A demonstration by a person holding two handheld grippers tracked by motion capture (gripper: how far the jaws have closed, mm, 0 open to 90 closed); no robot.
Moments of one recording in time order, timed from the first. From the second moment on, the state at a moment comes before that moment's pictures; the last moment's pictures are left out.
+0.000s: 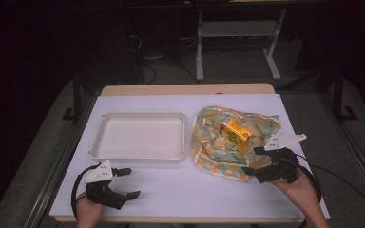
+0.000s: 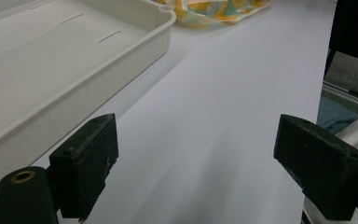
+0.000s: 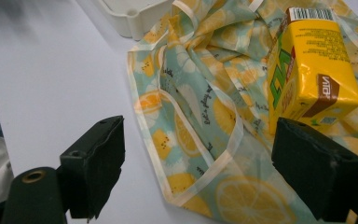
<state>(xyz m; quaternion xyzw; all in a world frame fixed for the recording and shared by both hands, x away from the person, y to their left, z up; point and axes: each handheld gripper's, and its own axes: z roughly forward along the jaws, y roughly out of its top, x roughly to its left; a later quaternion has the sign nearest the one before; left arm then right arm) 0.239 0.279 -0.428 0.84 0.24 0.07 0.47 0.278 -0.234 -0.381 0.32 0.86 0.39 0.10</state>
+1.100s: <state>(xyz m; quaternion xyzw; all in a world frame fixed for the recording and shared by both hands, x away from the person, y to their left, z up) 0.239 0.282 -0.427 0.84 0.24 0.08 0.48 0.333 -0.220 -0.371 0.31 0.87 0.36 0.09</state>
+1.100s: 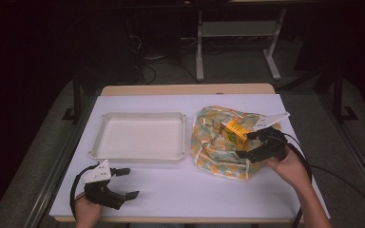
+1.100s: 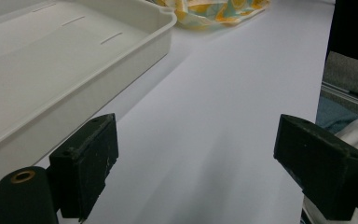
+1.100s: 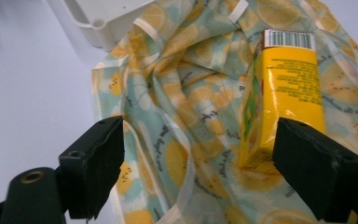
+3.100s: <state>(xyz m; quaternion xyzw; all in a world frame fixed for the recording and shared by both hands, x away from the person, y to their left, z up) 0.238 0.282 -0.426 0.84 0.24 0.08 0.48 0.378 -0.220 -0.415 0.40 0.87 0.27 0.12</state>
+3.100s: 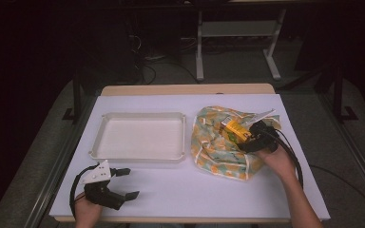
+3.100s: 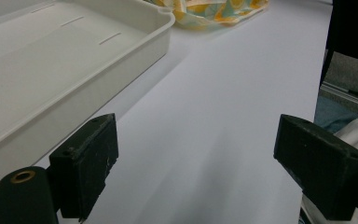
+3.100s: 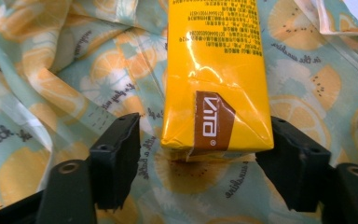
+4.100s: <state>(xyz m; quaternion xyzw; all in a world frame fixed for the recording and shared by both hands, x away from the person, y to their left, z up) 0.238 0.281 -0.427 0.84 0.24 0.07 0.48 0.382 -0.217 -0.427 0.40 0.87 0.25 0.12</state>
